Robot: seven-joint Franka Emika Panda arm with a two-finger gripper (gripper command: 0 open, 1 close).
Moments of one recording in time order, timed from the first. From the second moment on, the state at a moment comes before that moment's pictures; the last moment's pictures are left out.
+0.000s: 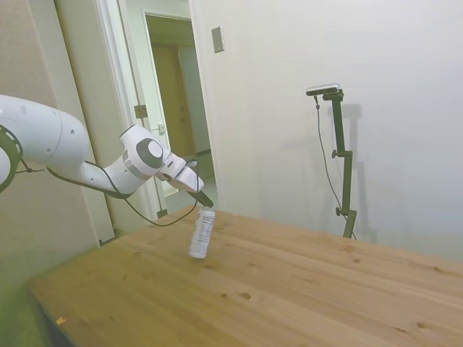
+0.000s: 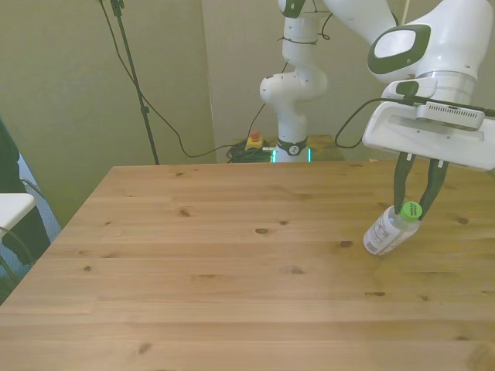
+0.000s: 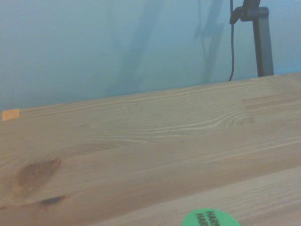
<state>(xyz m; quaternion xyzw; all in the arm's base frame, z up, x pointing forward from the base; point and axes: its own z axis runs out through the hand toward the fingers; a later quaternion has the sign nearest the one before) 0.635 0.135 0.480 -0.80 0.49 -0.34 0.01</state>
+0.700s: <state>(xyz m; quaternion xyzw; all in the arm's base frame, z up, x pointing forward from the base) 0.594 0.121 0.466 -0.72 0.50 -0.47 0.03</state>
